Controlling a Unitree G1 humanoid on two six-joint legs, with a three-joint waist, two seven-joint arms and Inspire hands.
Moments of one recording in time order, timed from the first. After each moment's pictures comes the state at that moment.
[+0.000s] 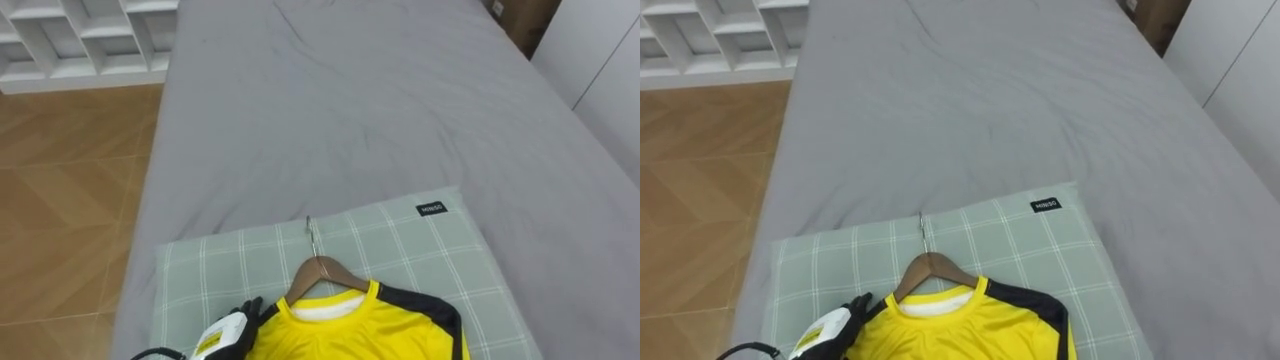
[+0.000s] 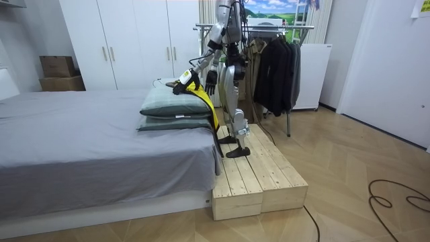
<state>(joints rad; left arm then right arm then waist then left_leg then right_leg) -0.38 0.14 -0.38 1.20 0.56 -0.13 0.27 -0.26 -0.19 0.40 1.40 0.23 -0.08 0.24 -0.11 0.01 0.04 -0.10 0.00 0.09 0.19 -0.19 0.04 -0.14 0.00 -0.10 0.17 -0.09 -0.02</state>
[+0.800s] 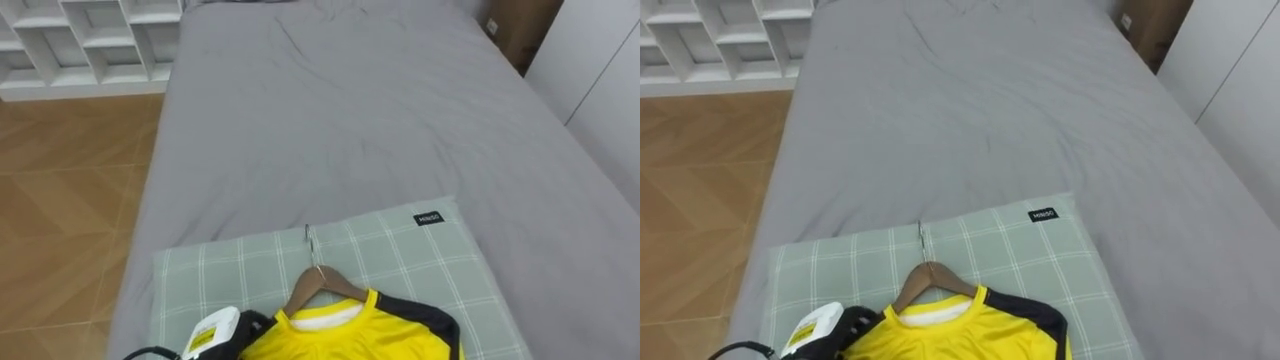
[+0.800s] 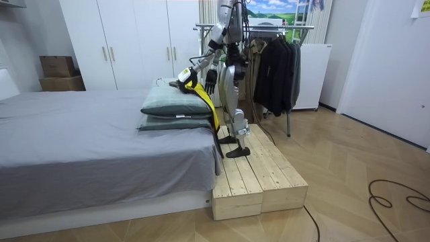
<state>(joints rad) -0.38 0.14 -0.40 1.20 0.56 -0.11 0.34 -0.26 -0.18 0.40 1.40 0.24 -0.06 0.23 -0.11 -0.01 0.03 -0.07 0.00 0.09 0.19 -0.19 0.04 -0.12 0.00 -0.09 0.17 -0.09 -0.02</state>
